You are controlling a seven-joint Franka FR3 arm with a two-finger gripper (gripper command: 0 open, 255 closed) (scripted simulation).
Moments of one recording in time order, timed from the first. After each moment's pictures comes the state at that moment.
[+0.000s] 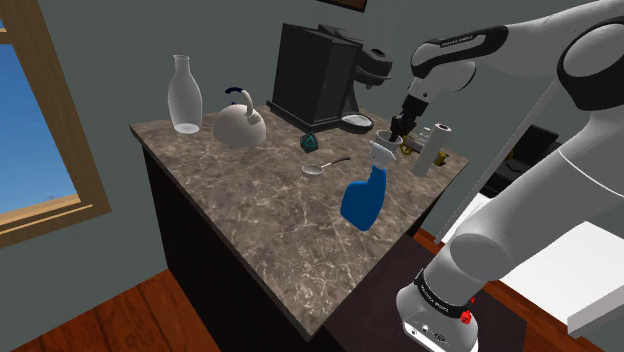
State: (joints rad) arm -0.07 -0.20 -0.63 -2.19 0.07 1.93 -0.50
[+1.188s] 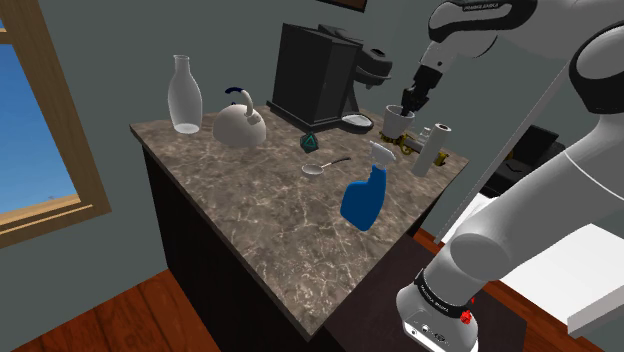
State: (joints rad) arm -0.06 -0.25 -0.60 -1.98 0.05 1.69 -0.45
